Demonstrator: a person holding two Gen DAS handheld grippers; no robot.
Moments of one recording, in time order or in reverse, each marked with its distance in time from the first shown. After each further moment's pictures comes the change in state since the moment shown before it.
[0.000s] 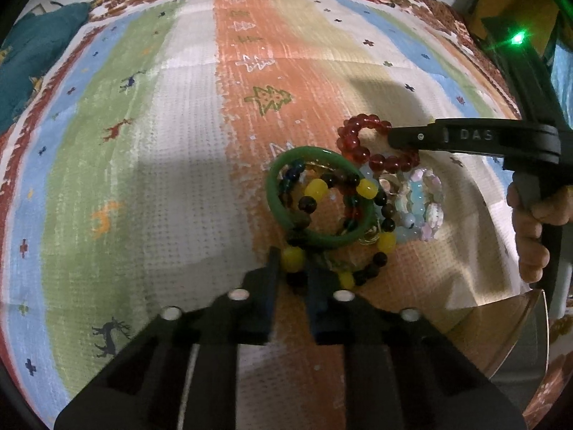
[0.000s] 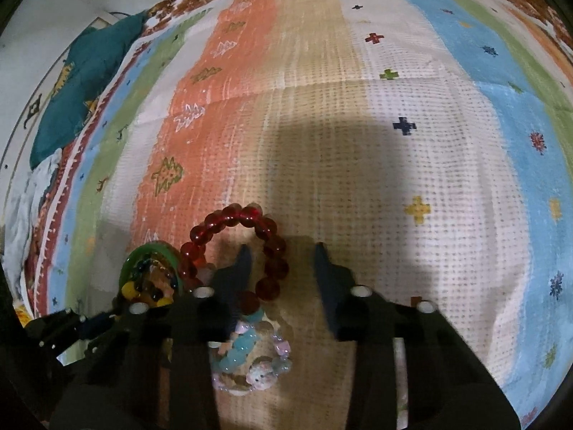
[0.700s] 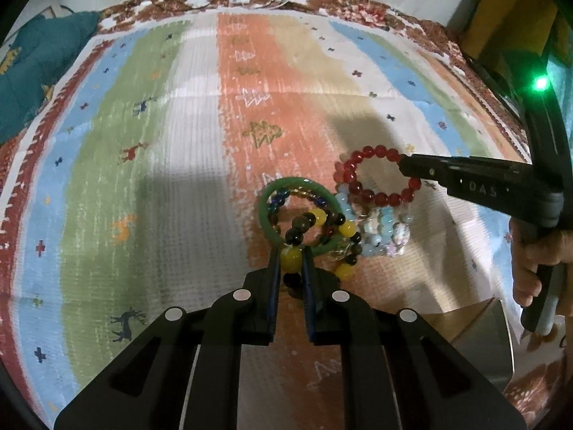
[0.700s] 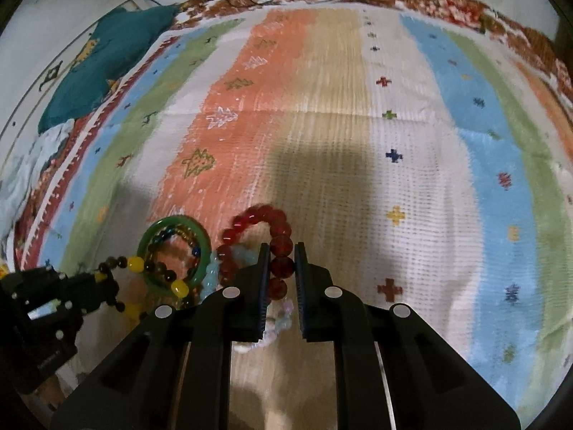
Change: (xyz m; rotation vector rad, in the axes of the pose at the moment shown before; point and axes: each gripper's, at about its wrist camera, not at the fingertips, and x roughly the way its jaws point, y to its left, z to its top) left arm -0.041 -0.008 0.004 -0.018 -0.081 -0.012; right arm -0.048 0.022 -0.019 -0.163 -0.081 -0.066
